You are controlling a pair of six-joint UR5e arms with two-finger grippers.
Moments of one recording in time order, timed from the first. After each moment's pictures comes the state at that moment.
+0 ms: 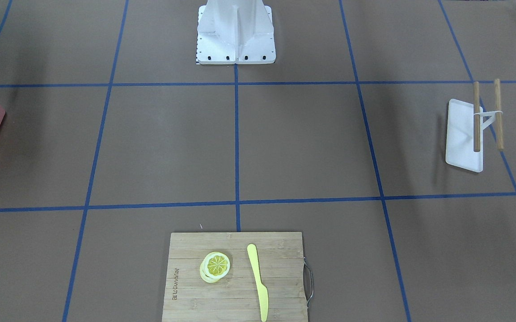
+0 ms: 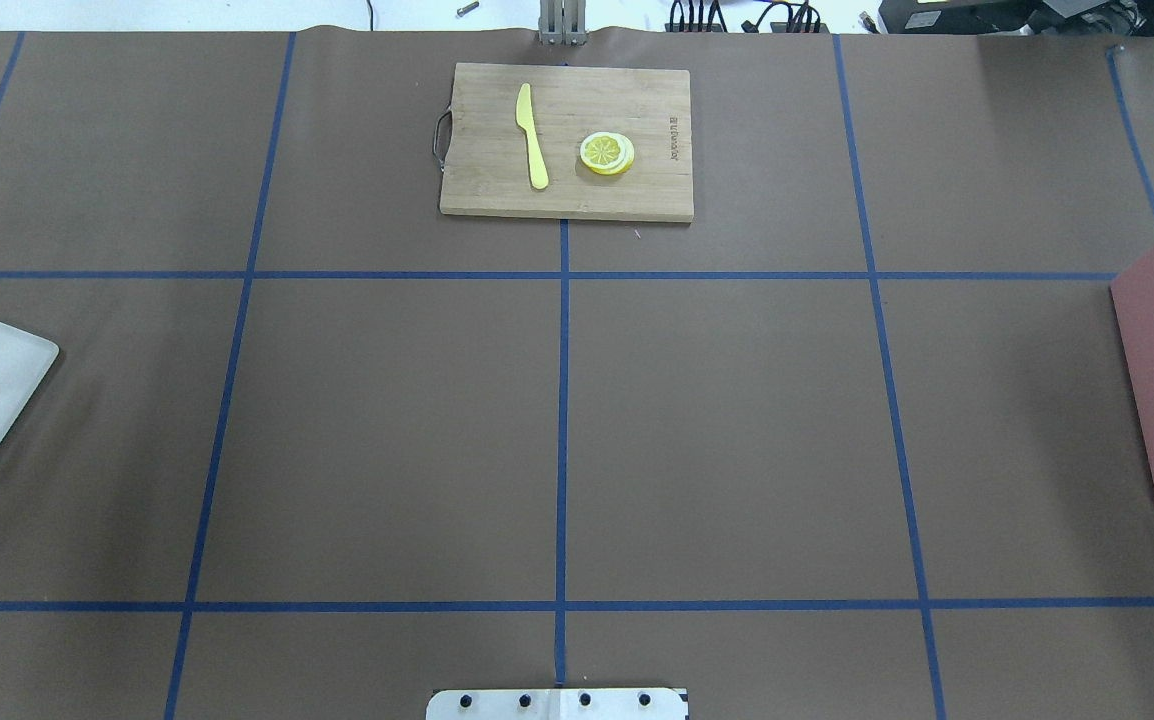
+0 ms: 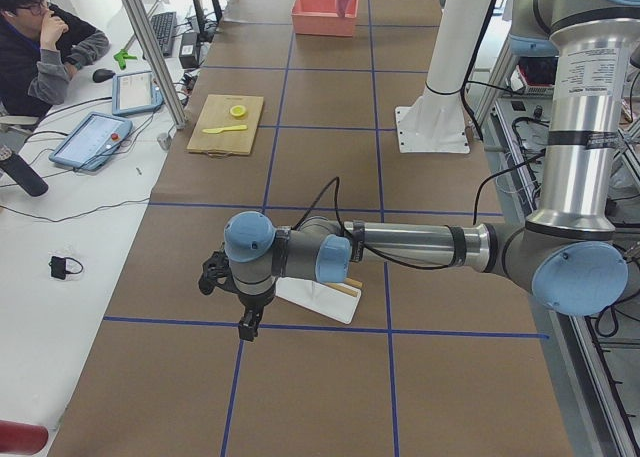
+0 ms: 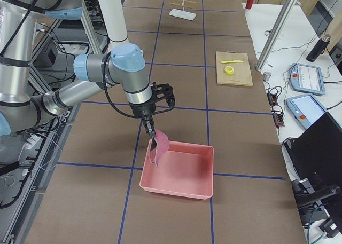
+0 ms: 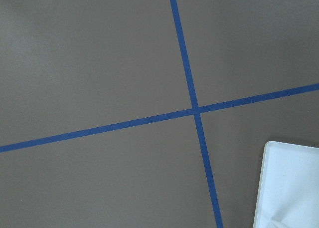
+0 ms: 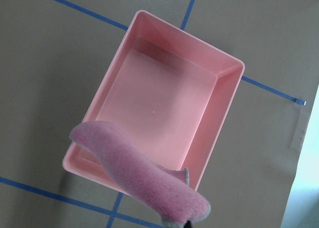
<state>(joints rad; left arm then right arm) -1.59 -1.60 -1.57 -1.66 -2.32 0.14 1.83 -1.88 2.31 -2.00 2.20 -0.55</state>
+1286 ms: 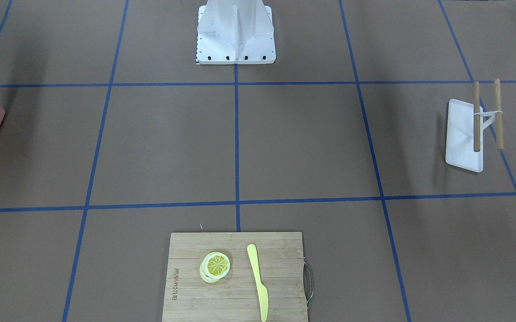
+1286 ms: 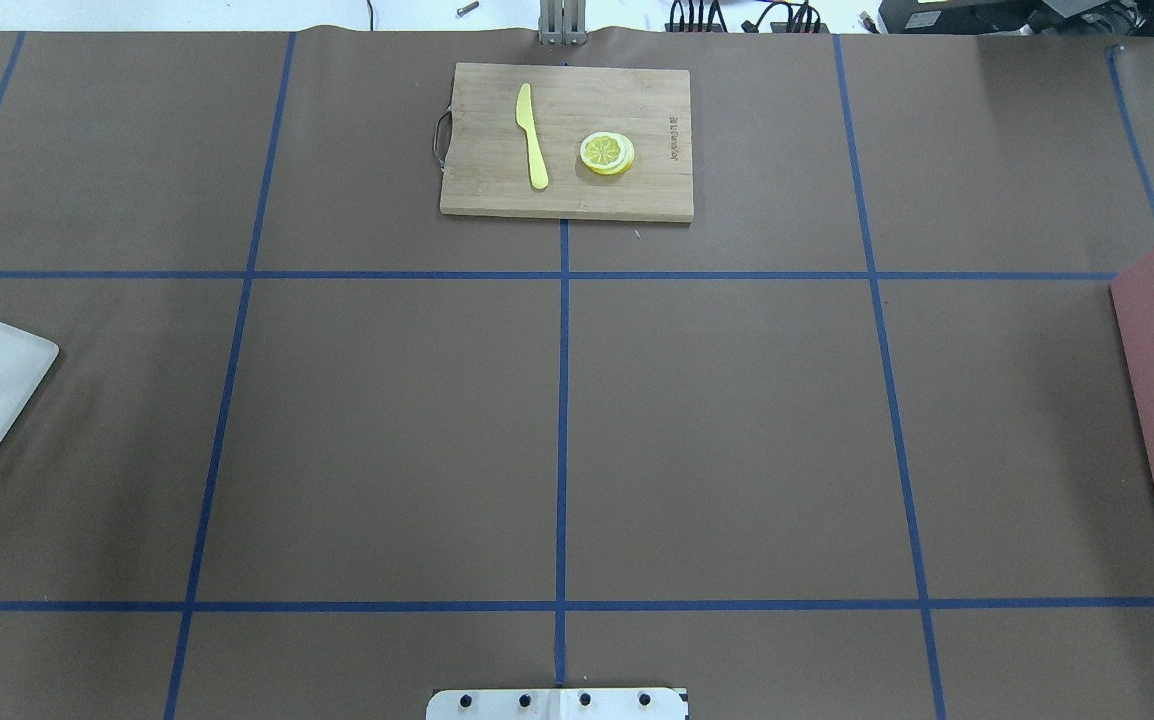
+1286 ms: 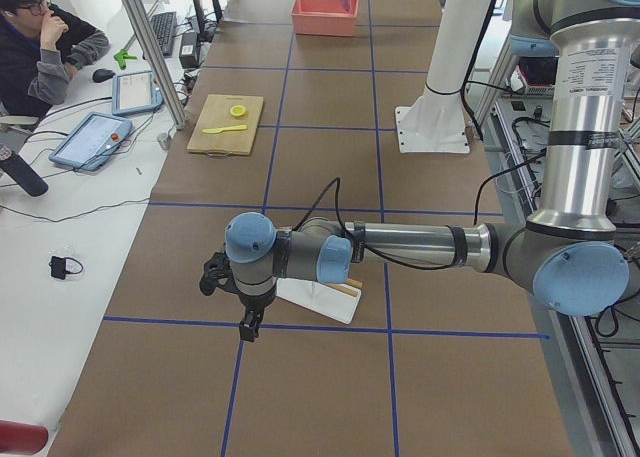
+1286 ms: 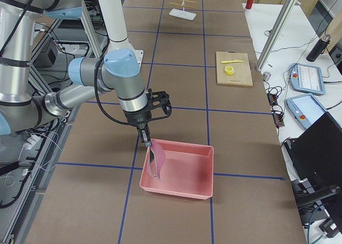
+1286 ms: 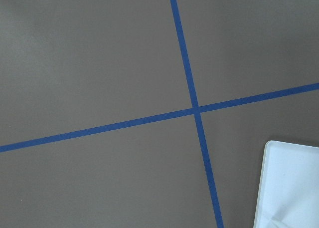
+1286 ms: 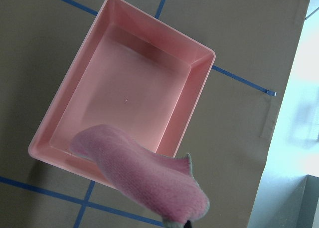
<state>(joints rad) -1.59 -1.59 -1.57 -1.66 -2.32 0.14 1.88 -1.87 2.28 -2.00 2.15 -0.61</state>
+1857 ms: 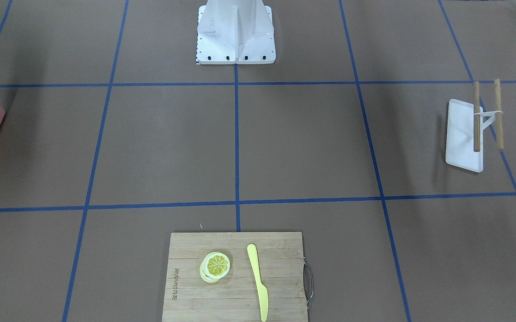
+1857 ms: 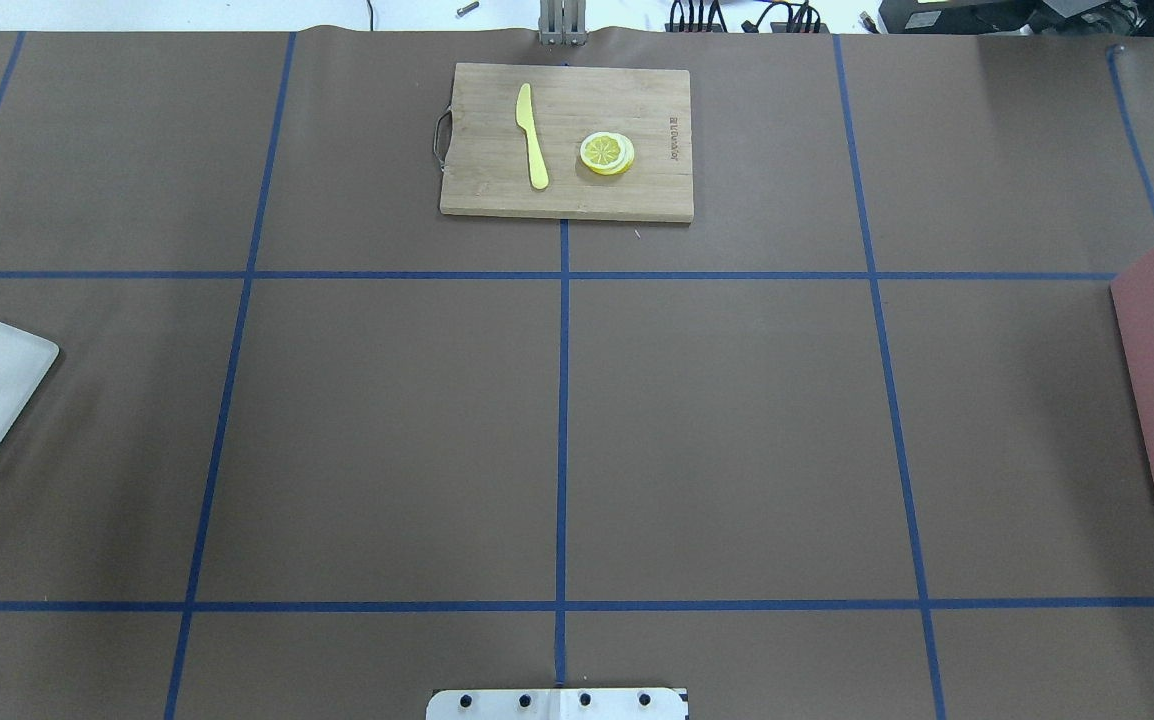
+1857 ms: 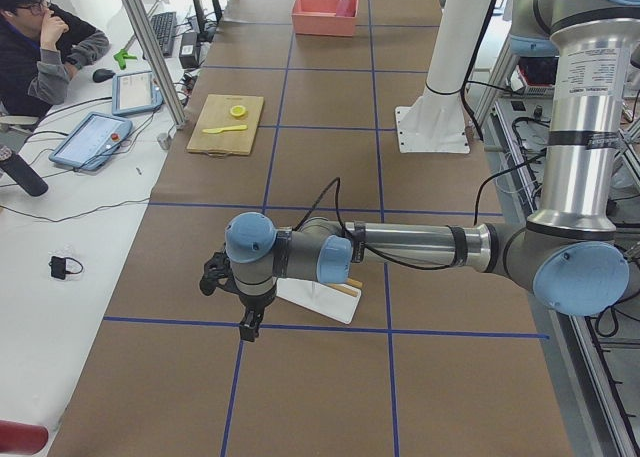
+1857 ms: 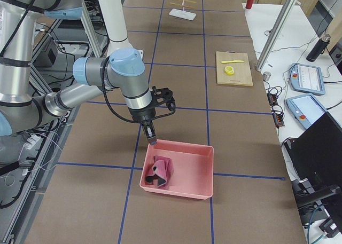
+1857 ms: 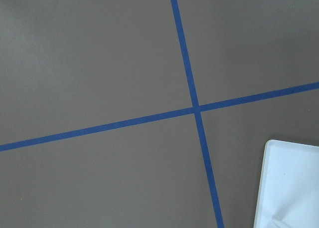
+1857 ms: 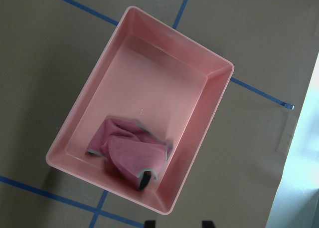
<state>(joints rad) -1.59 -1.59 -1.57 -1.66 -2.32 0.14 1.84 -1.85 2.28 -1.99 2.20 -0.59</state>
